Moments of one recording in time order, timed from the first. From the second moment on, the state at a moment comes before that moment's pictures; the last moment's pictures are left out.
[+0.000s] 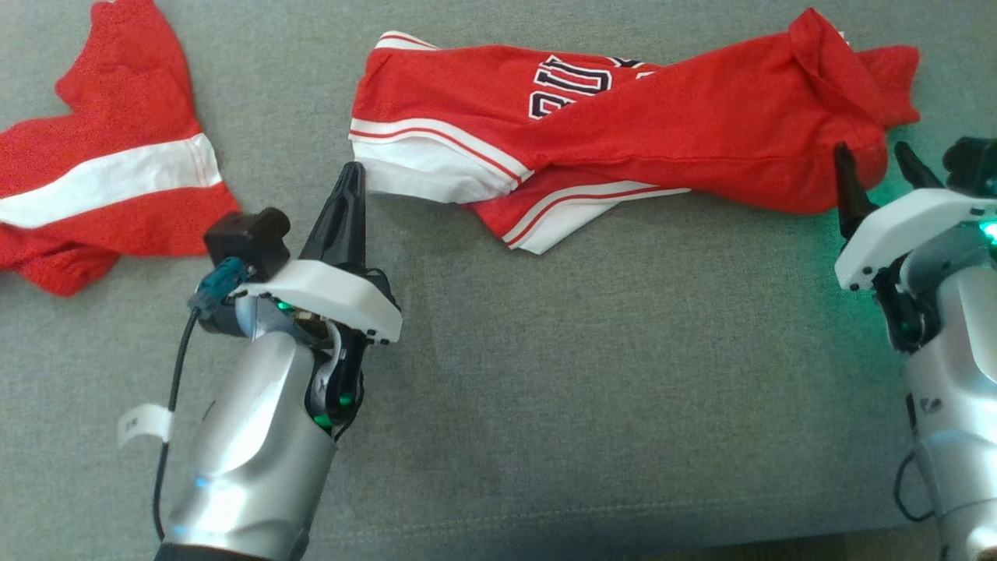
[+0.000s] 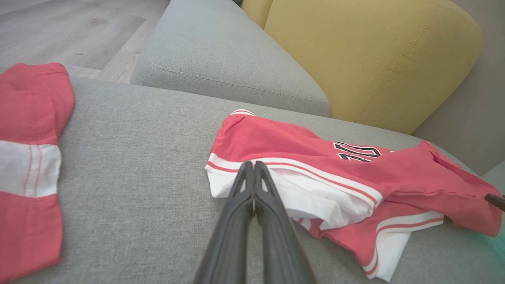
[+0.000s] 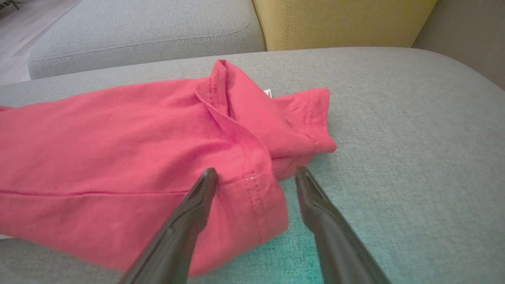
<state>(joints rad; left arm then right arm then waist) -0.50 0.03 -0.34 0.53 -0.43 0.00 -0.26 -0.62 -0.22 -0.03 0.73 0.19 0.13 0.09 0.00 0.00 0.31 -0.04</state>
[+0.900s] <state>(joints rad) -0.49 0.03 -0.26 0.45 -0.42 0.00 -0.26 -0.65 -0.28 0.09 0.61 0.34 0.13 0.00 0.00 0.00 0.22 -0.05</state>
